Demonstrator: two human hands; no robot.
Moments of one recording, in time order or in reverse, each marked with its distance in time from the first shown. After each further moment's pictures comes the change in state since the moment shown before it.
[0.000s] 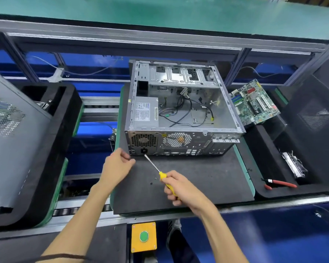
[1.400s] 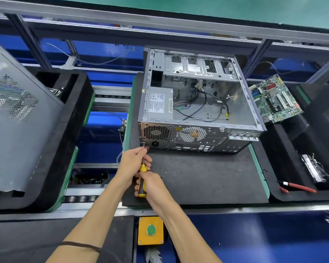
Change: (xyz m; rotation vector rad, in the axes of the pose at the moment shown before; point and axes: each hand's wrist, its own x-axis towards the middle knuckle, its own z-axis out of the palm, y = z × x) left_hand -0.008 -0.003 0.023 -0.582 -0.129 -0.180; right_hand 0.052 -0.002 0.106 0.432 0.021 0.091
